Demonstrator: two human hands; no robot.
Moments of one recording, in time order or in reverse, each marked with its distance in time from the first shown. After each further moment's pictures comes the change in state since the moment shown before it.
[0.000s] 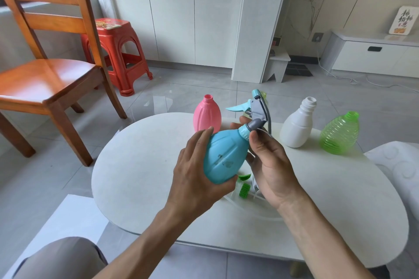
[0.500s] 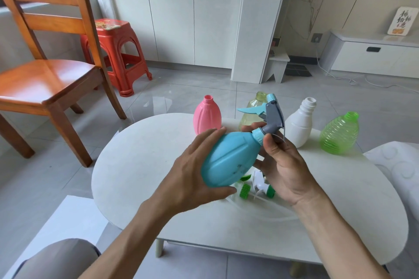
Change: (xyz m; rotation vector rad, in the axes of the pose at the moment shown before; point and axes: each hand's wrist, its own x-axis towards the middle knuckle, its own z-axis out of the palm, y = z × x) left_hand 0.017 -0.011 -0.026 -0.045 -0.298 0.163; right_hand 0.004 -0.013 -0.020 0.035 -0.077 0.081
